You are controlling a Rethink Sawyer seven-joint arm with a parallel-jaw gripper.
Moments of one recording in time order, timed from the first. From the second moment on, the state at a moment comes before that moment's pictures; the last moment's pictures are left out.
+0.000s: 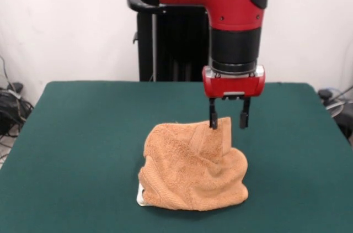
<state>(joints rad) -0.34 -0.68 0.23 1.79 -0.23 0.37 1.75</state>
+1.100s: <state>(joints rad) -0.37 -0.61 0.24 1.80 -0.36 0.37 1.75</state>
